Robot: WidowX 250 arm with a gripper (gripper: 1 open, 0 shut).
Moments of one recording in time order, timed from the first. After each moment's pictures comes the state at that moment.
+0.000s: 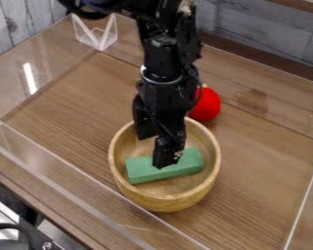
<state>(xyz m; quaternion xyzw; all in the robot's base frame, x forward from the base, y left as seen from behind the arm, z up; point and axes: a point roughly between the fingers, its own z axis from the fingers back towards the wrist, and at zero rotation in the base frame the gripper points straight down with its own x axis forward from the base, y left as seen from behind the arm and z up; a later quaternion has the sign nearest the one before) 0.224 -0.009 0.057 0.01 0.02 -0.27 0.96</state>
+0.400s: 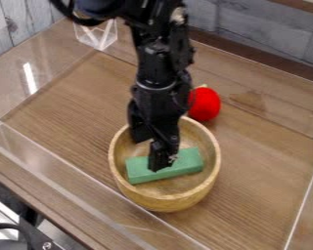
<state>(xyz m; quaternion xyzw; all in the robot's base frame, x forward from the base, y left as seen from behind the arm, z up) 0.222 0.001 0.048 0.01 0.02 -0.24 0.97</state>
